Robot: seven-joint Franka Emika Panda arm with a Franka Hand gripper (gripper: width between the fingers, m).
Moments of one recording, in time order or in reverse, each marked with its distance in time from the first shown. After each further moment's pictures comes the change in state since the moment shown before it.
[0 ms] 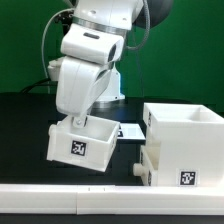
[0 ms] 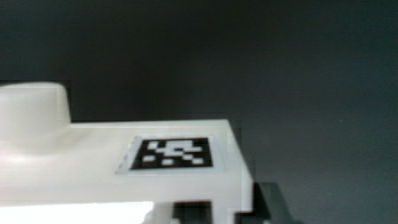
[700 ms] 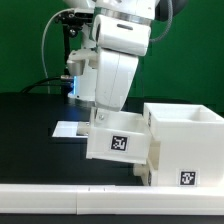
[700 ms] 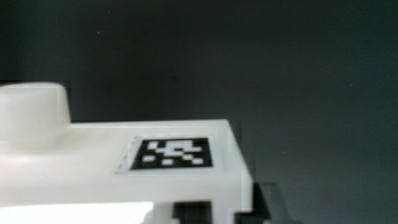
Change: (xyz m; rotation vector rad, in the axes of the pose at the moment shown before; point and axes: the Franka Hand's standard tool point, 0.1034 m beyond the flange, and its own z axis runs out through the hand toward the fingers) arm 0.034 0.004 -0.021 -0.054 0.022 -0.209
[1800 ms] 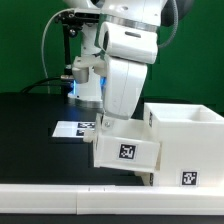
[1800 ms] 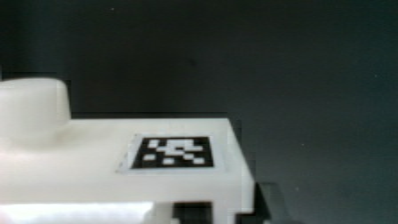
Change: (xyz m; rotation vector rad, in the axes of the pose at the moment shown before) arm 0.011 0.009 0.006 -0.009 0.006 -0.038
